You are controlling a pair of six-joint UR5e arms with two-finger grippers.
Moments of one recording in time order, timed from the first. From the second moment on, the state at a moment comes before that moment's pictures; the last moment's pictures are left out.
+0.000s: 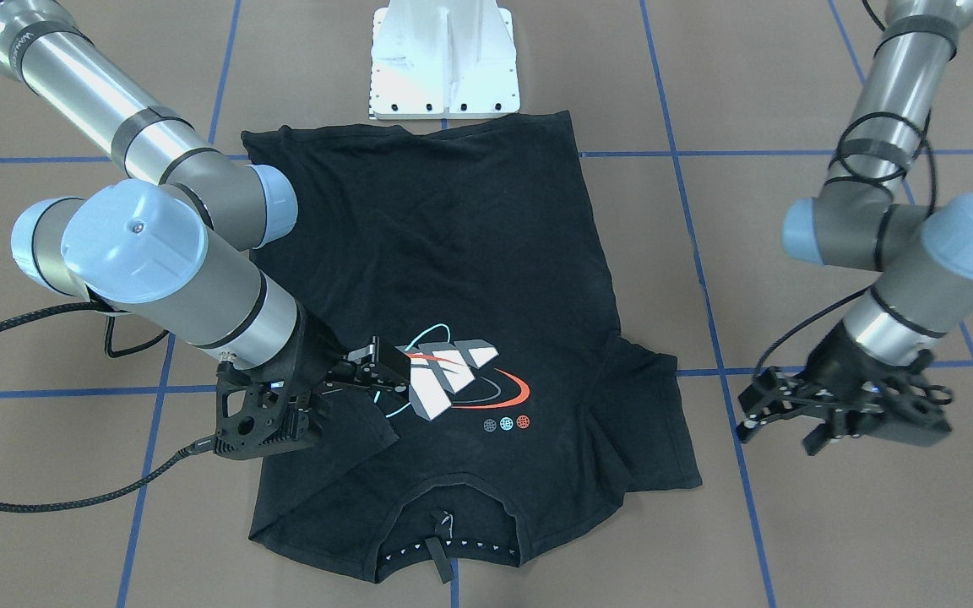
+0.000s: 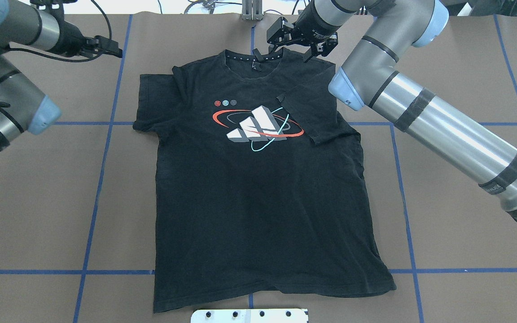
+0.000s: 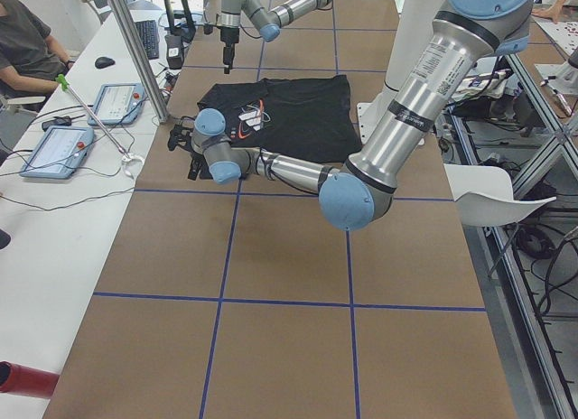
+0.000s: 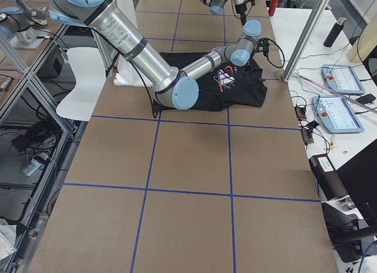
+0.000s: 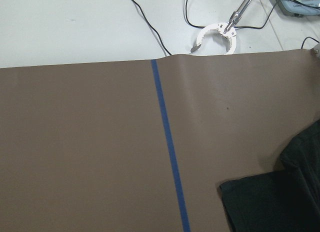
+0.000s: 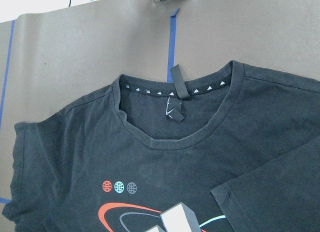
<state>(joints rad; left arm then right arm) -1.01 -2.14 -1.16 -2.51 -2.04 -0.95 0.91 -0.69 1.20 -1.03 2.25 1.11</state>
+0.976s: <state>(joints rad) -0.89 -2.28 -0.89 -2.62 -1.84 -0.99 0.94 -0.72 1.21 -1.04 2.25 1.09</state>
